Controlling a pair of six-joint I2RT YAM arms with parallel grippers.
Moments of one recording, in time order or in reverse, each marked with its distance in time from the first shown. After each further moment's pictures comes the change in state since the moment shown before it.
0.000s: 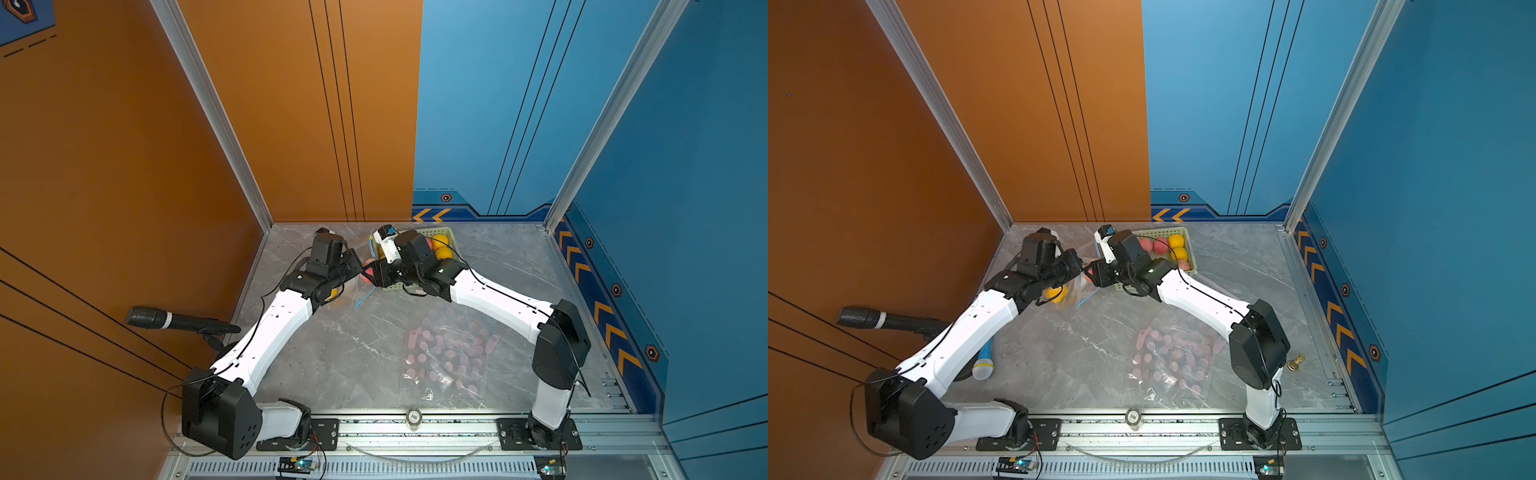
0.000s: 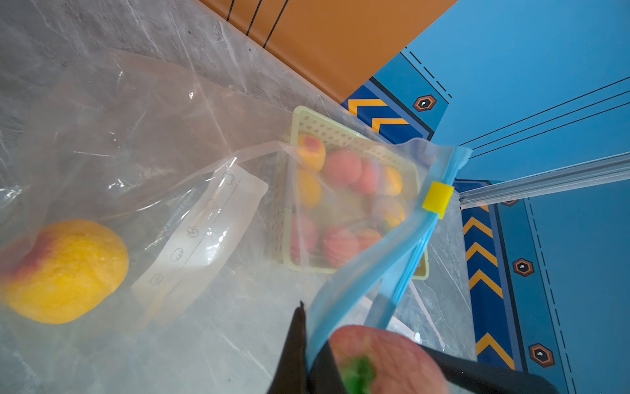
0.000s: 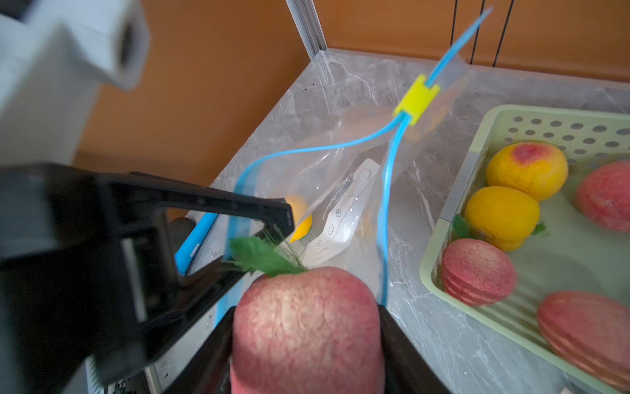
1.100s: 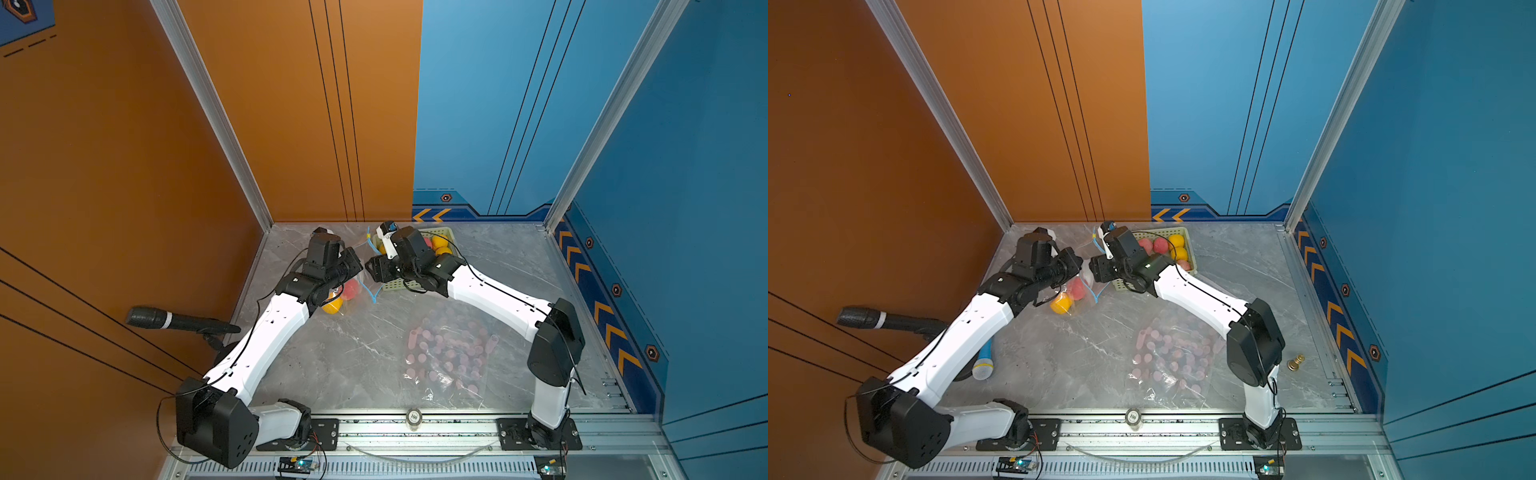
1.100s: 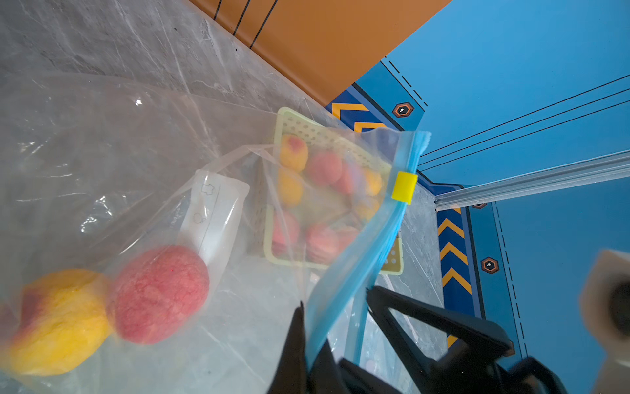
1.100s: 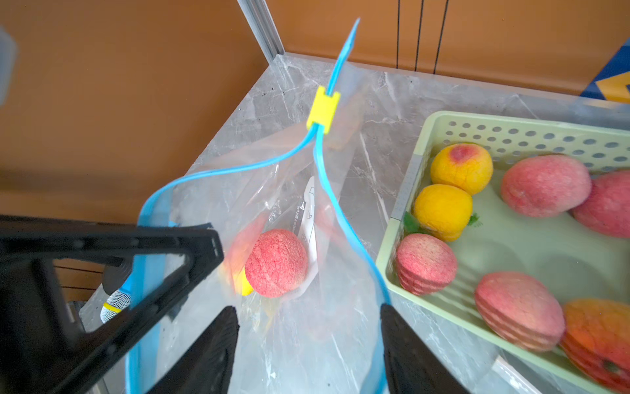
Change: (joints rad) left arm 0.000 -0.035 0.000 -0.002 0.027 -0.048; right arm 0.002 -0.022 0.066 -0.119 0.153 -0.002
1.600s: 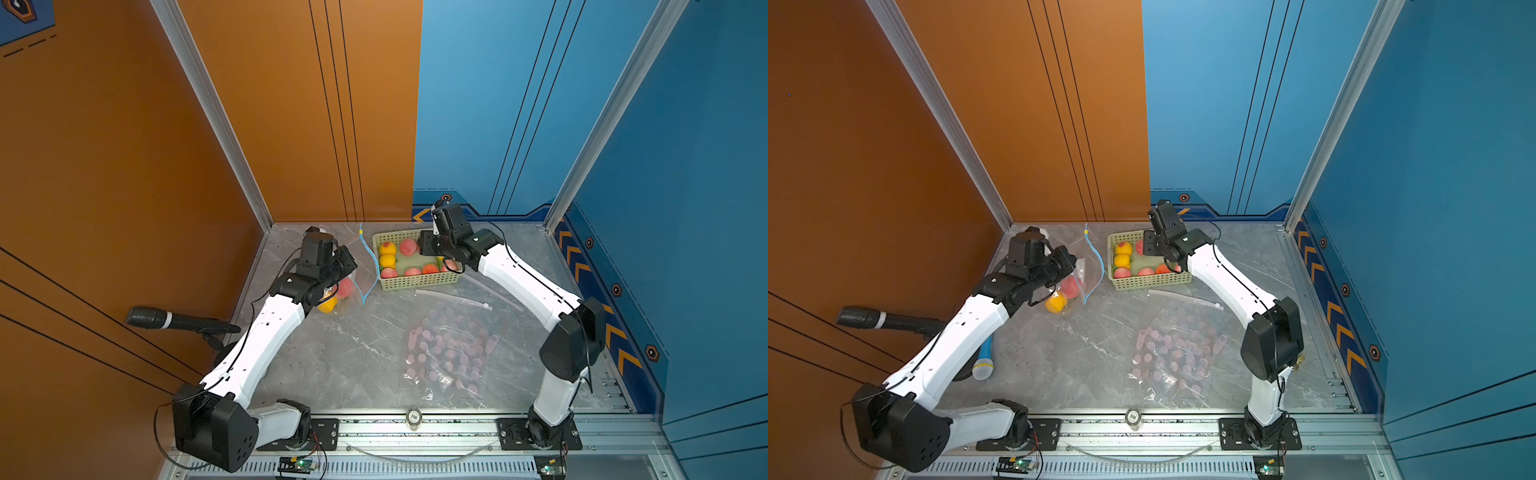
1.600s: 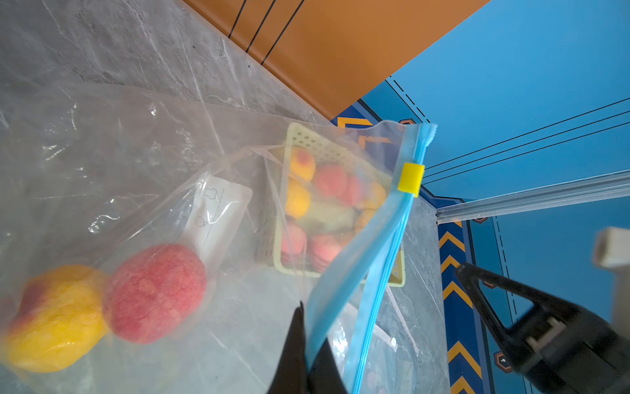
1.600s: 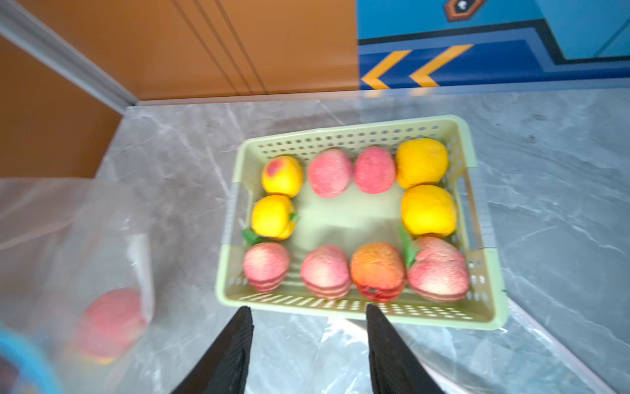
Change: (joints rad) left arm 0.033 -0.020 -0.001 -0.008 -0.001 0.000; right arm -0.275 0.037 0.124 -0.279 0.131 0.061
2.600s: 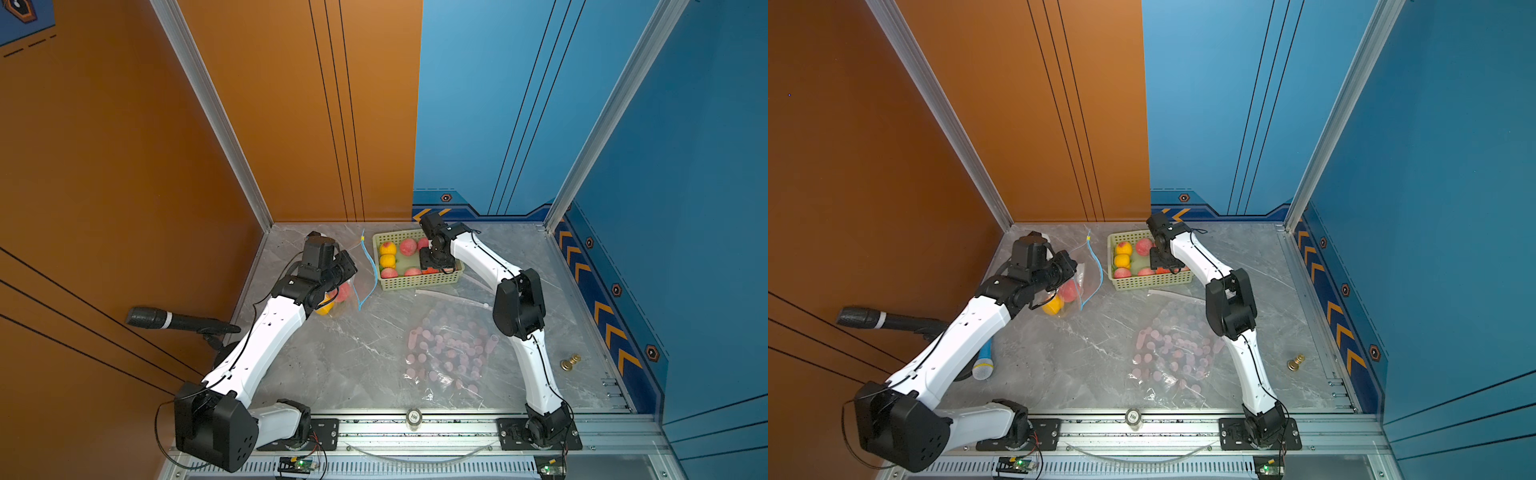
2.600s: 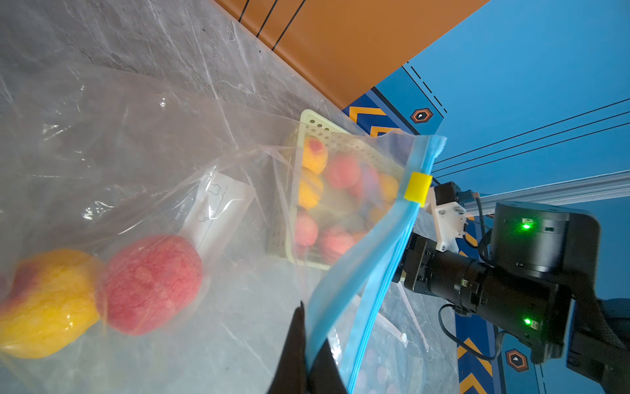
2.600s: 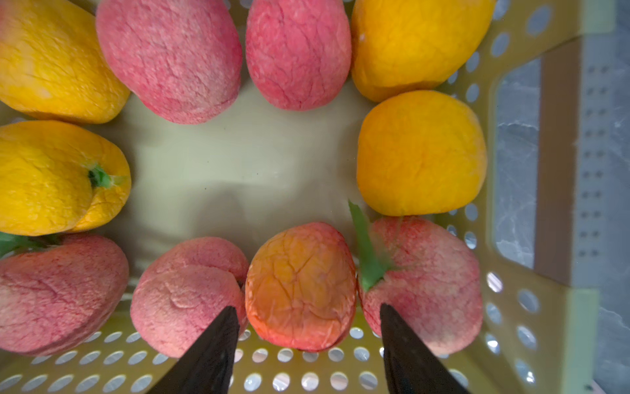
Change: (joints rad) left arm 0.000 0.000 -0.037 -0.001 0.000 0.000; right arm -0.065 0.448 0.336 -0.322 -0.020 -0.074
